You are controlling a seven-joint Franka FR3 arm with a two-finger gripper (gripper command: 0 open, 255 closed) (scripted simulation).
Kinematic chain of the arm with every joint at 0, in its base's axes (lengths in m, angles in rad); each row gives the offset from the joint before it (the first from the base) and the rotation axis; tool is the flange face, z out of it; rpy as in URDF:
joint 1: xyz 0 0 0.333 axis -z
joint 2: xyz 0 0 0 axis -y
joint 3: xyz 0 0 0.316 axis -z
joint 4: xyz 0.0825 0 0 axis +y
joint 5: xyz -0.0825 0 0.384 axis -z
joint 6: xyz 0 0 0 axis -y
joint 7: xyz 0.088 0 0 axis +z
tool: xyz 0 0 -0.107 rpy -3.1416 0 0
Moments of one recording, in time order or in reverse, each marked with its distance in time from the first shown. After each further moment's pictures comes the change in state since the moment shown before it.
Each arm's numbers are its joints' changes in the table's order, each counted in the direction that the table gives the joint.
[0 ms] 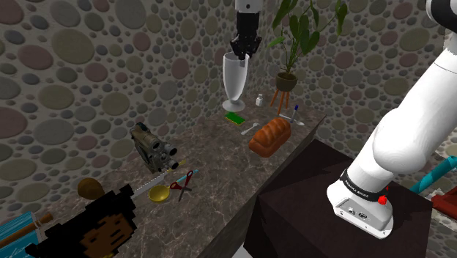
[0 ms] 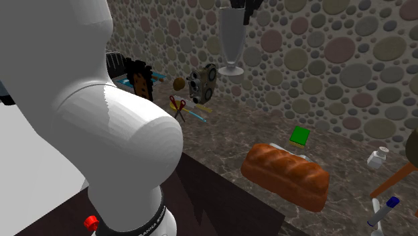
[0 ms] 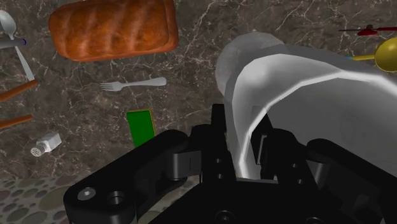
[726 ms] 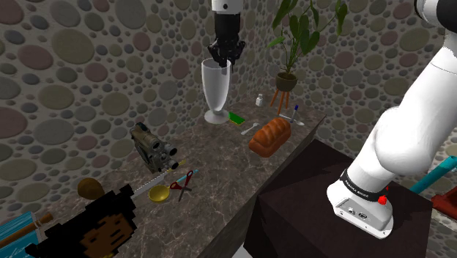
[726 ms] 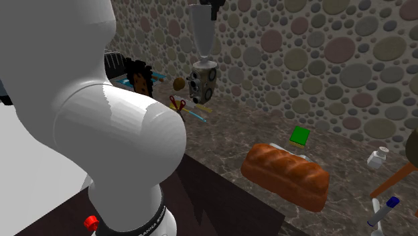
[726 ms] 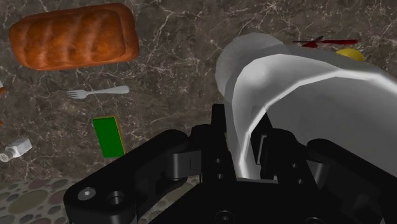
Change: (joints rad) arm -0.101 -0.029 -0.109 -0.049 -0.011 -0.016 -0.208
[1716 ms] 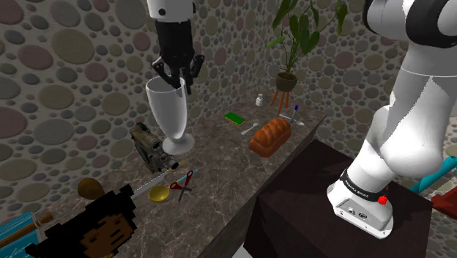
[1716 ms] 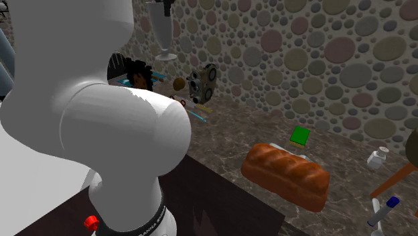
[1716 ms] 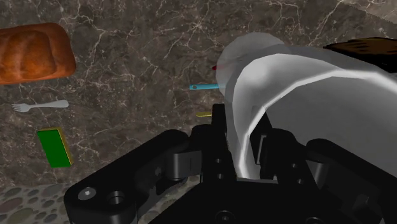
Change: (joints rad) arm -0.205 -0.240 -0.164 -0.300 0.057 -0.059 -0.367
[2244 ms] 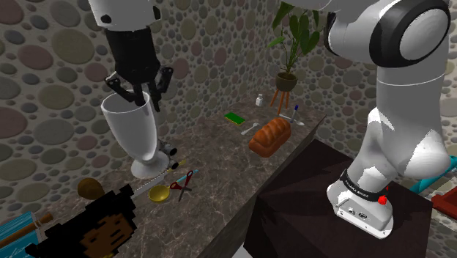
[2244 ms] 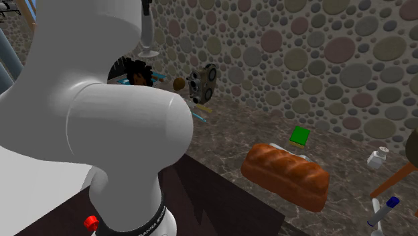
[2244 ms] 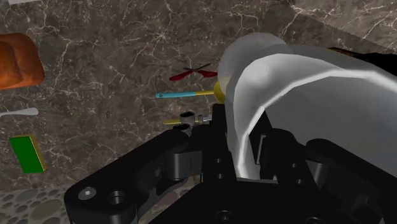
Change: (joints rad) arm -0.168 -0.244 -0.043 -0.338 0.085 -0.101 -0.174
